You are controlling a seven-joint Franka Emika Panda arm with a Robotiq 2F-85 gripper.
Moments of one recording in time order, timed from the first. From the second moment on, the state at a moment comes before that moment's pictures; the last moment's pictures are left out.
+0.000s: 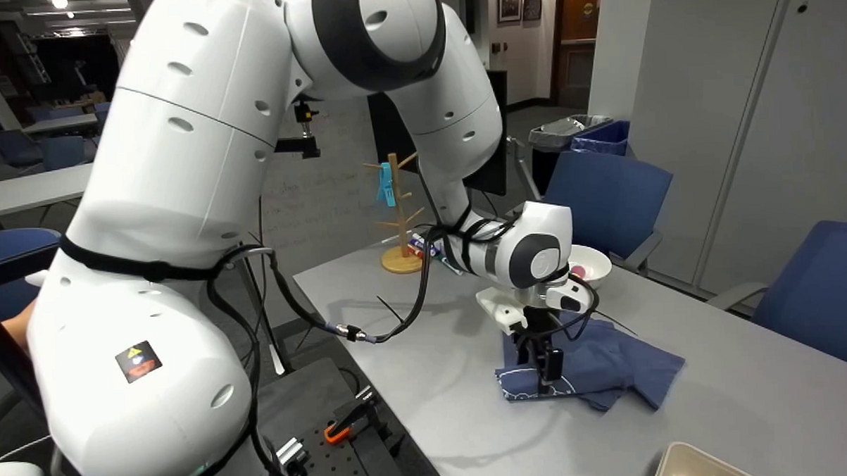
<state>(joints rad) 0.27 0.63 -0.20 -2.13 -0.05 2.56 0.48</state>
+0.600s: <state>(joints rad) 0.29 0.65 -0.20 -2.05 -0.11 2.40 0.54</state>
